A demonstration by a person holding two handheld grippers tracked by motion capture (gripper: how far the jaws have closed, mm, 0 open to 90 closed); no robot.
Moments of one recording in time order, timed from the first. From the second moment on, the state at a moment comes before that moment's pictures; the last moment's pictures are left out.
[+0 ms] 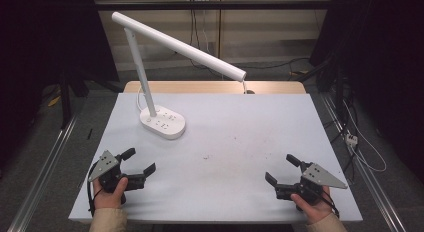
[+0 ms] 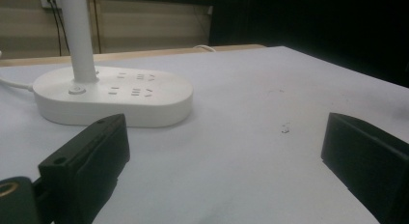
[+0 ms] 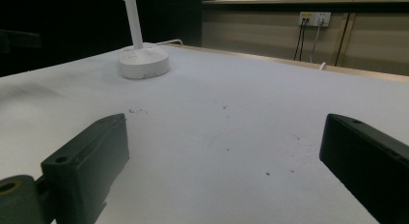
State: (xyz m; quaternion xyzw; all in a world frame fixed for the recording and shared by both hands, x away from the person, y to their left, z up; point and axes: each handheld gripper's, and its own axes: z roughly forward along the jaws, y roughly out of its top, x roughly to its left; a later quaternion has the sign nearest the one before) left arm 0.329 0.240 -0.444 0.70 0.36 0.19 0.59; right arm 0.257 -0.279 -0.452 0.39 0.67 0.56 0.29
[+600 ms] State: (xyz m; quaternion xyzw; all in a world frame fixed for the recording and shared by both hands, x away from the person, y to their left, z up) left arm 0.353 0.231 -0.439 0.70 0.37 0.20 0.58; right arm 0.255 -0.281 -0.450 0.39 0.67 0.56 0.29
